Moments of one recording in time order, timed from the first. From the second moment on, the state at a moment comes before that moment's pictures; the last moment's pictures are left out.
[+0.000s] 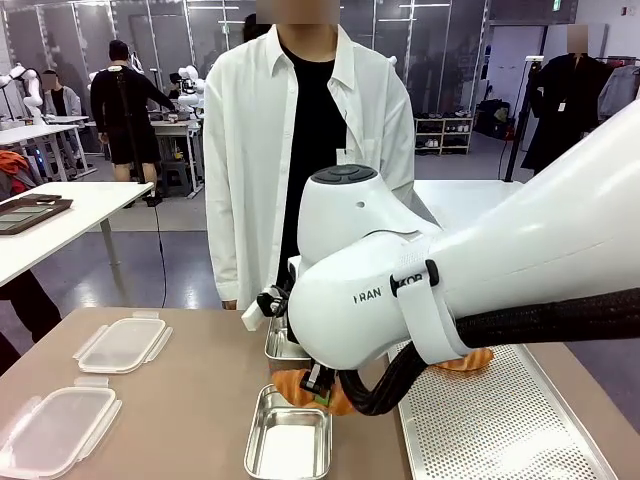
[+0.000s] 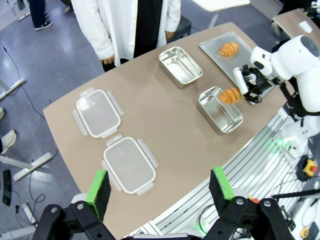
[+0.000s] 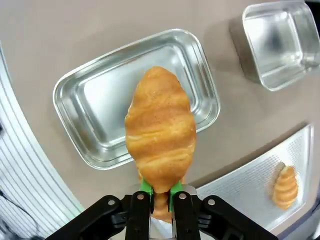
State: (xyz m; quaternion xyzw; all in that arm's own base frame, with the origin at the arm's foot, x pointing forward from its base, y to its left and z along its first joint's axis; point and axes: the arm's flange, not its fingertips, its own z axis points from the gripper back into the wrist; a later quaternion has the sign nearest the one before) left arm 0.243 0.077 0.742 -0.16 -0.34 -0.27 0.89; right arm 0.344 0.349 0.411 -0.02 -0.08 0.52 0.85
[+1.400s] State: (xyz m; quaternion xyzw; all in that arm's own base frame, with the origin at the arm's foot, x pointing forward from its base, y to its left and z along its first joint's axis) left arm 0.243 0.077 0.742 -0.16 -0.34 -0.27 0.89; right arm 0.336 0.391 0.346 0.07 -0.07 0.11 0.99
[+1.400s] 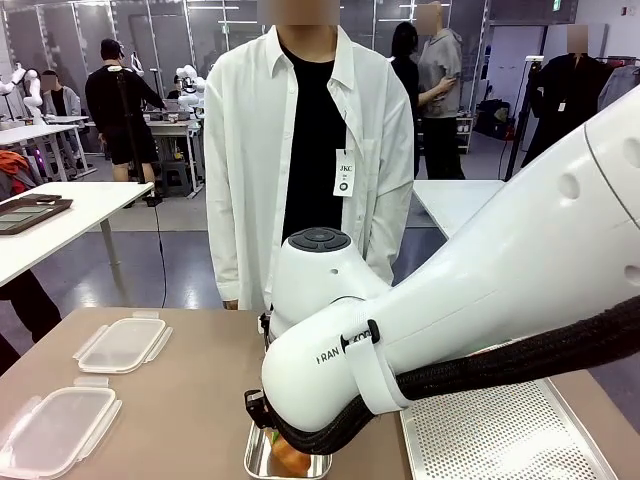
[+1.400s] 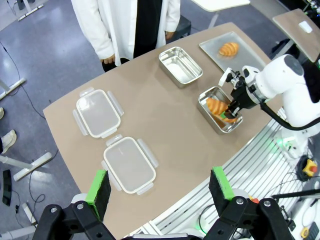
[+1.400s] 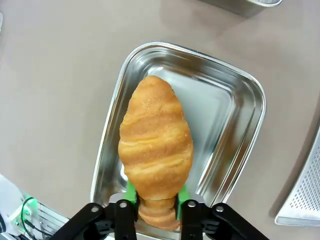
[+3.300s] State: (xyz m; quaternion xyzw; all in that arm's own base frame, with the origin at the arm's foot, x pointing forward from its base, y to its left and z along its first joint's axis) left arm 0.243 0.077 0.742 -0.16 -0.34 -0.27 0.89; right arm 0.338 0.386 0.344 0.06 -0.07 0.10 0.99
